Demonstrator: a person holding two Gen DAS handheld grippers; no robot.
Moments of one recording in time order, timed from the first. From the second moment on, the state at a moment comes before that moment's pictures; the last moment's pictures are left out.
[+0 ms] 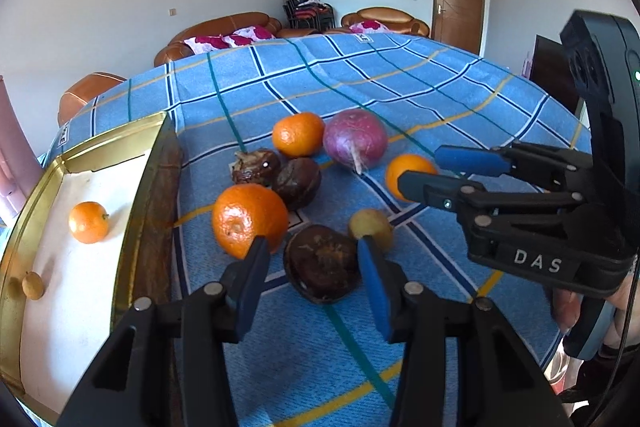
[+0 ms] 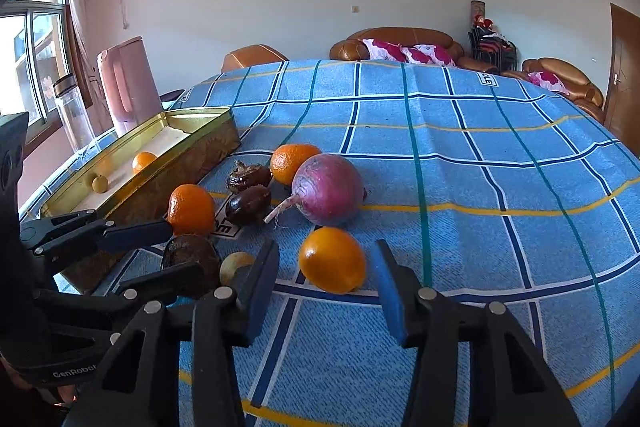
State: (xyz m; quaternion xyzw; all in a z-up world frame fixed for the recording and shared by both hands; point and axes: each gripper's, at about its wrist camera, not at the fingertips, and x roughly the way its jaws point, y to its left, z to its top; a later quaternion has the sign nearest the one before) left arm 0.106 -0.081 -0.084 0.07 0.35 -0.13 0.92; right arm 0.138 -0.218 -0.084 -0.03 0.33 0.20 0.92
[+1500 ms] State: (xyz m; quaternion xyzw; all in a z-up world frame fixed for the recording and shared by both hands) left arm 0.111 -0.072 -0.082 0.04 0.33 -0.16 0.93; right arm 0.132 -0.204 -0.086 -0.07 0.32 0.22 0.92
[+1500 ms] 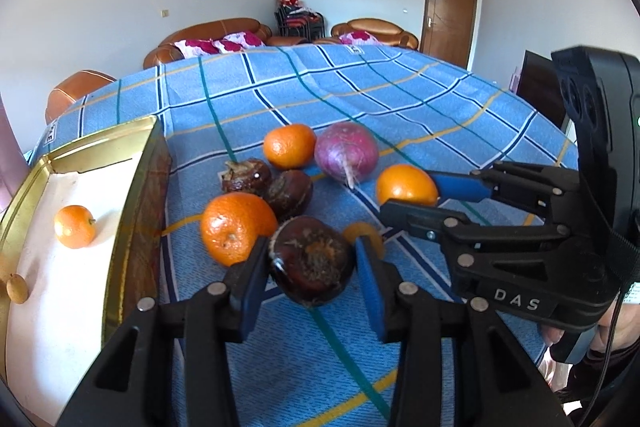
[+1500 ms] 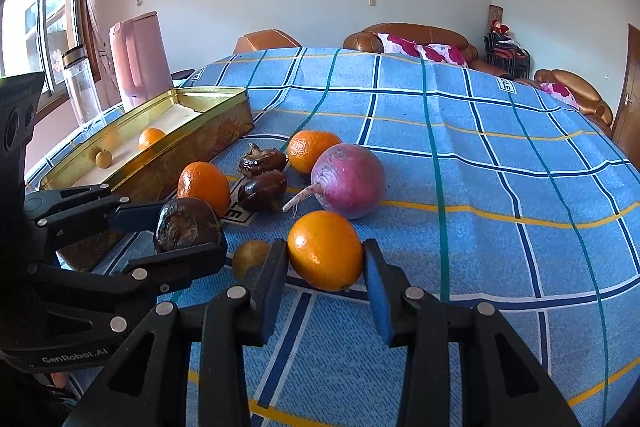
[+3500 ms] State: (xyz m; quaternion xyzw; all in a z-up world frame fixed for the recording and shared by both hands) left arm 0.059 -0.059 -0.060 0.03 0.17 -0.10 0.98; right arm 0.080 -0.206 -0.071 -0.10 0.17 0.24 0.95
